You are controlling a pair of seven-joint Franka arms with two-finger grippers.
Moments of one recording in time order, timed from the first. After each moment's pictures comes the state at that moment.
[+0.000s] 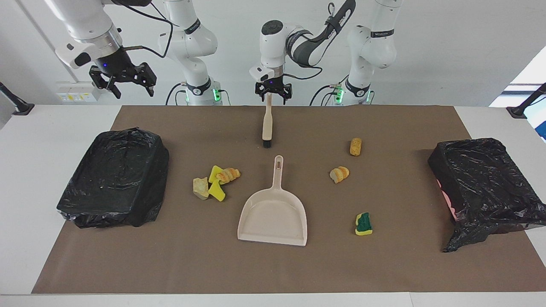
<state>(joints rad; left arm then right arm) -1.13 -0.08 -0.02 -2.31 -0.04 2.18 -0.84 0.13 -0.11 -0.14 -1.66 0.00 1.48 -0.09</state>
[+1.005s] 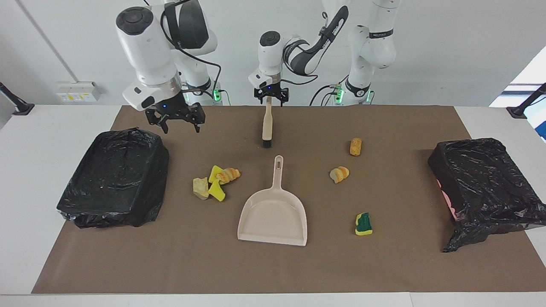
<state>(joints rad) -1.16 -0.01 -0.02 -2.32 -0.11 2.25 -0.84 0.35 0.16 -0.11 -1.66 0.11 1.77 0.33</state>
